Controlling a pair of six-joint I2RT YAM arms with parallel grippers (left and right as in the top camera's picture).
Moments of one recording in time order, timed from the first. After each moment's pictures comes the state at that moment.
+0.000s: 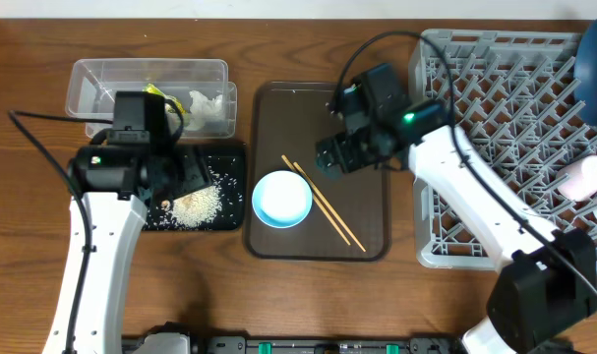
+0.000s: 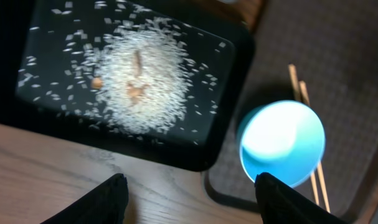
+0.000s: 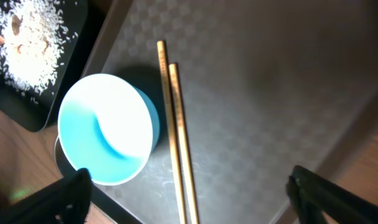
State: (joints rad) left arm -0.01 1.31 1.27 -1.18 0.06 -0.39; right arm 0.50 1.76 1.44 -0.85 -0.25 0.13
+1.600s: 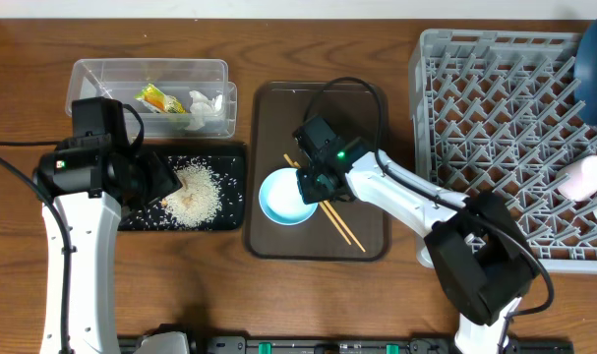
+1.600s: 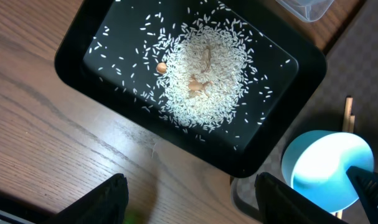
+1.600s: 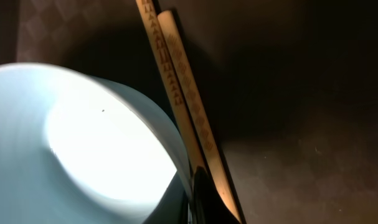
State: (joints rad) left arm 0.16 1.31 1.27 -1.25 0.02 -0.43; right arm 0.68 1.97 1.32 -0.63 -0.09 0.44
